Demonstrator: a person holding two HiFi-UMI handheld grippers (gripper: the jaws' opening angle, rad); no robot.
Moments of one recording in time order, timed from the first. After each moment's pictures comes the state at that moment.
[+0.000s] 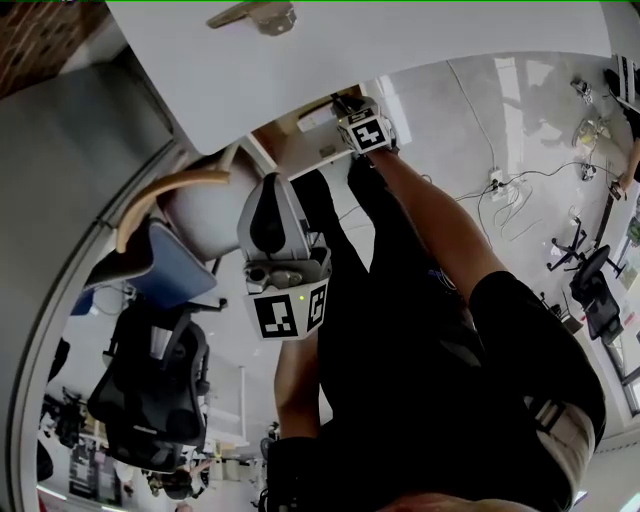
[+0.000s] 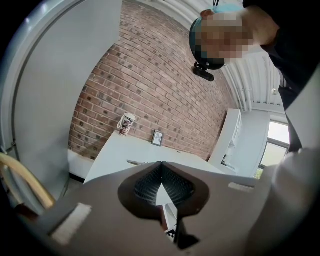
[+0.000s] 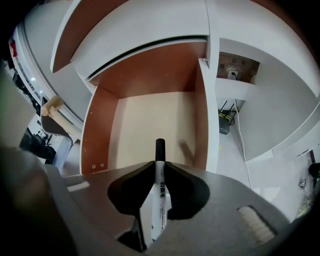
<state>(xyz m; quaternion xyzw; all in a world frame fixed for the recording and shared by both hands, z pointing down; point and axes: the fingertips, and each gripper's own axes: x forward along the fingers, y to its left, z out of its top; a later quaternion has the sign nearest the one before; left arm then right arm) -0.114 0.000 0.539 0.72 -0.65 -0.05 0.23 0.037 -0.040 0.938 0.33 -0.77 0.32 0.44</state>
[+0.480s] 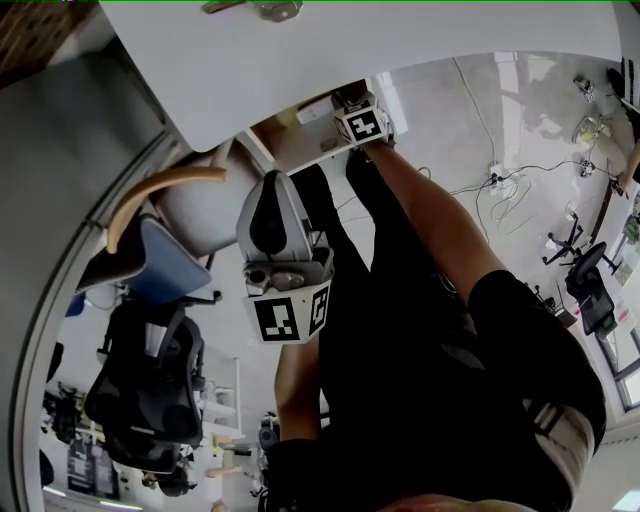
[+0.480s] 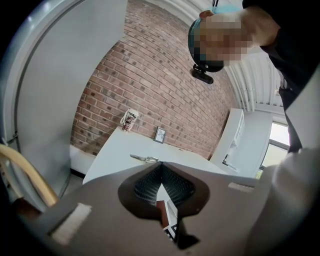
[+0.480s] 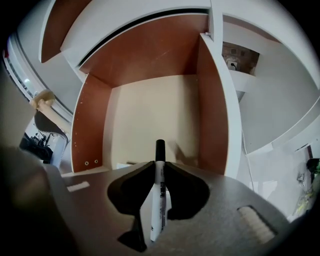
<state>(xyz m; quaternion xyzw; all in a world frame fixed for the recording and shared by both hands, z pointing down) -0.117 0.000 0.558 0.71 -0.65 -0.06 0.25 0.035 -0.026 0.970 0.33 -0.74 0.35 0.47</state>
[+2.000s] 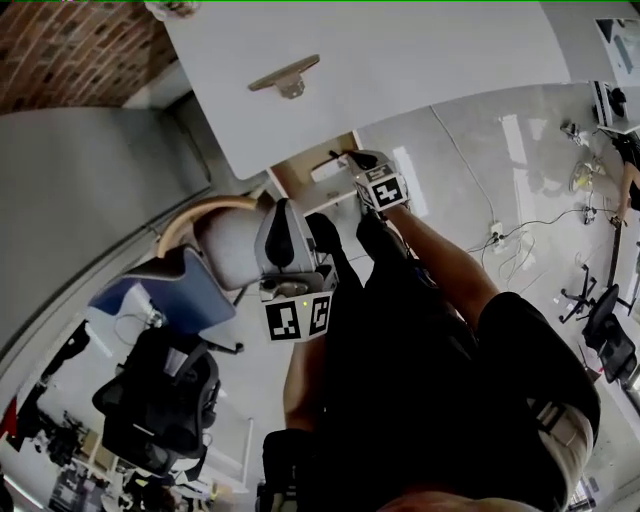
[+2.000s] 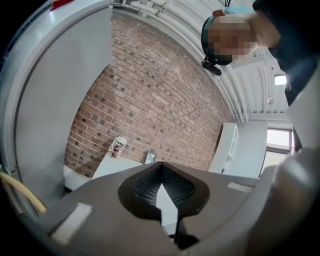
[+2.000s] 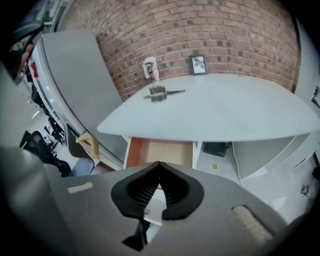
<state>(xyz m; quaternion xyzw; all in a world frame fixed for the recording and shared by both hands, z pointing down) -0.100 0.017 0.417 0.72 -0.66 -0.11 0.18 0.037 -0.044 0.747 0.34 -0.82 0.29 0.36</state>
